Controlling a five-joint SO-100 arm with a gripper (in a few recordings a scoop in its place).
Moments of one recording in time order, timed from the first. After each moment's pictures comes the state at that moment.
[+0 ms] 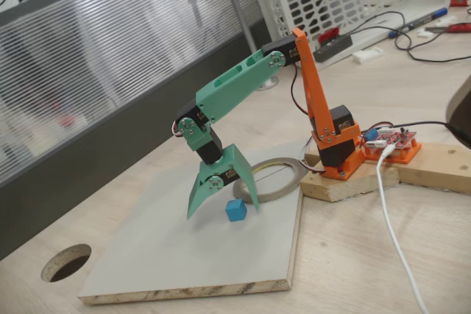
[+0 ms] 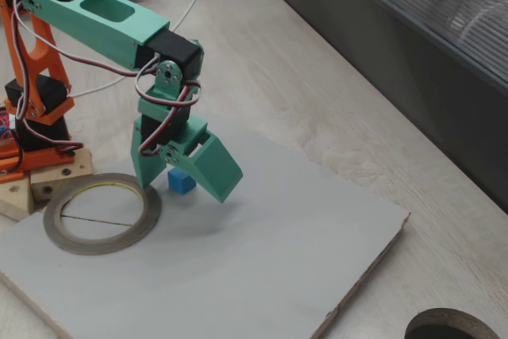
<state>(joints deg) -10.4 86.7 105.6 87.4 101.7</state>
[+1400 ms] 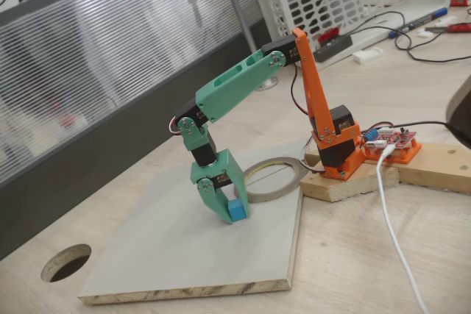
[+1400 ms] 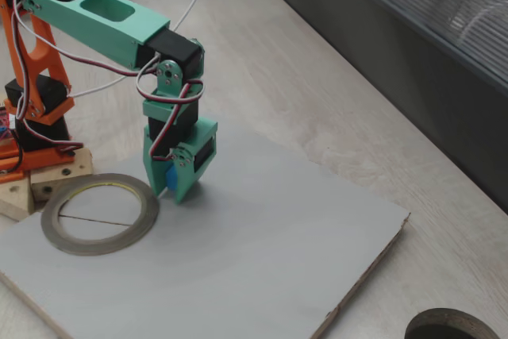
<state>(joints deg) -10.5 86.7 105.3 79.3 101.5</state>
